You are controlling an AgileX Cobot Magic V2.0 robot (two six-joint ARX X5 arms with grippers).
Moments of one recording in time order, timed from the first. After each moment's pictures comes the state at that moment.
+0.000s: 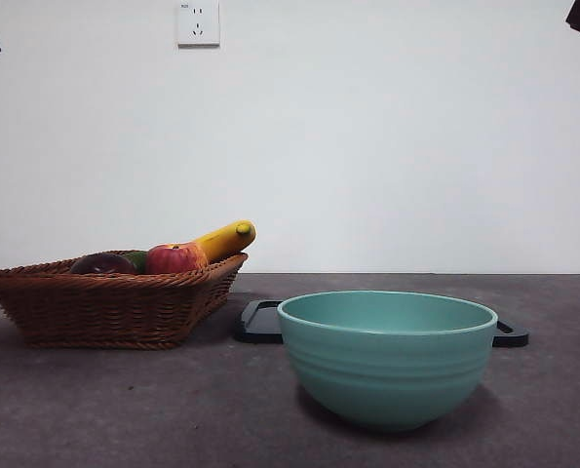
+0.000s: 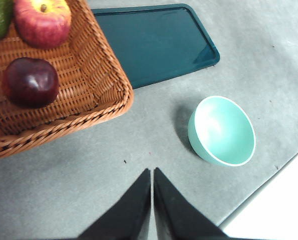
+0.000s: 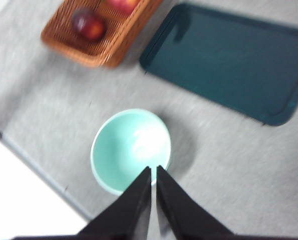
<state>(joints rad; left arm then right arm) -0.13 0.87 0.95 -0.91 0.57 0.06 0.23 0.89 1.03 -0.99 -0.50 -0.01</state>
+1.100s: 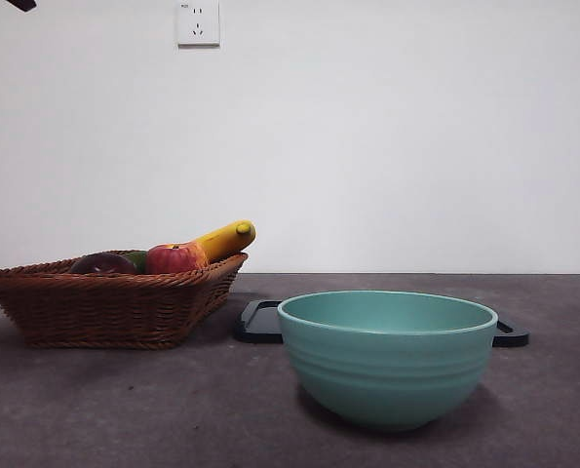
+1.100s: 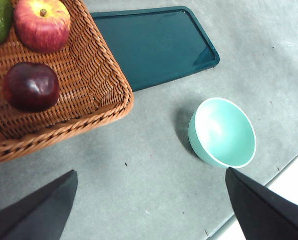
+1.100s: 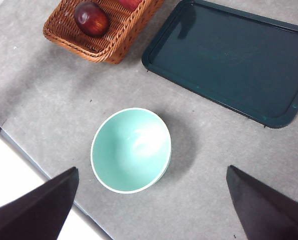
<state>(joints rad) -0.13 0.87 0.95 -0.90 0.57 0.06 0.24 0.89 1.03 -0.98 -0.50 -0.03</state>
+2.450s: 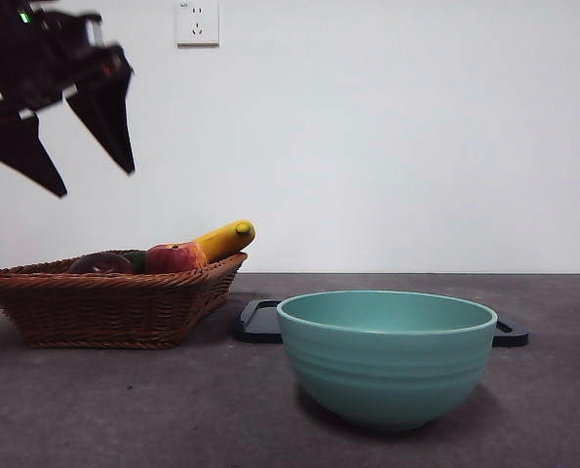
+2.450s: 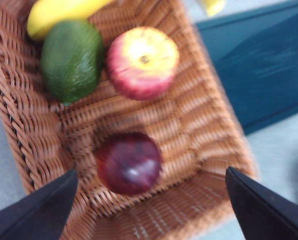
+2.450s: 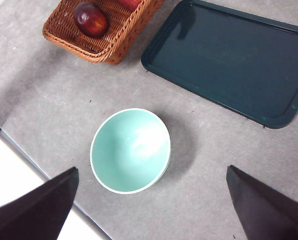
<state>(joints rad) -0.20 1.56 1.32 -0.76 0.26 0.09 0.24 0.89 1.03 -0.98 -0.50 -0.03</state>
